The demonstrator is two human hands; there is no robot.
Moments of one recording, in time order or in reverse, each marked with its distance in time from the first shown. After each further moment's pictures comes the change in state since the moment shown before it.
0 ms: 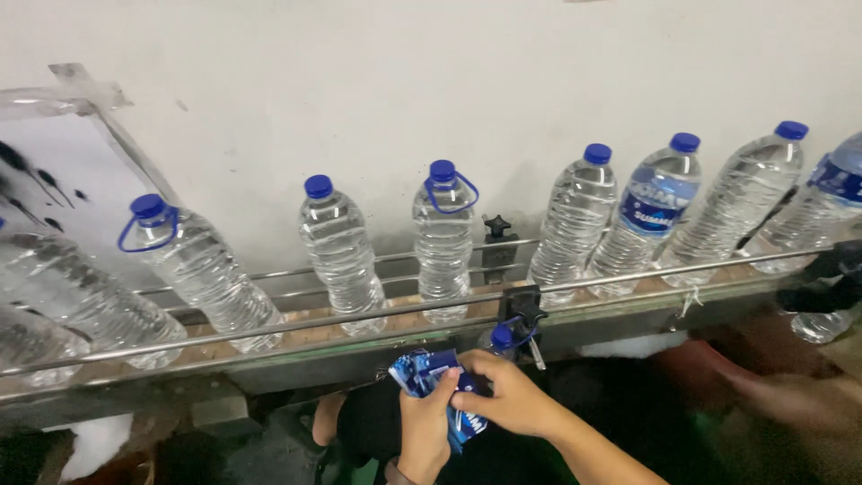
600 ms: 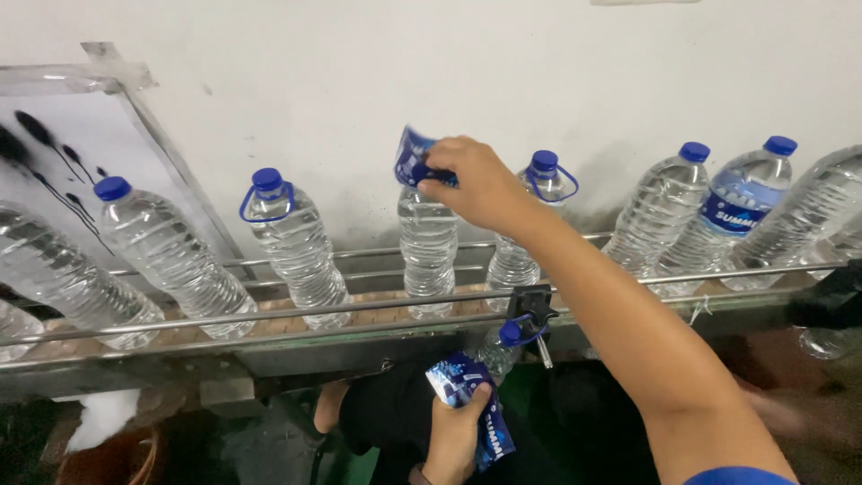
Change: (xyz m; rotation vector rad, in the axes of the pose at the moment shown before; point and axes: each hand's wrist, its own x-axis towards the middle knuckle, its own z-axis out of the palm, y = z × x) left_hand 0.002 0.049 -0.078 0.094 -0.143 -0.102; right_hand 0.215 -0.190 0.034 -0.547 0.093 -0.475
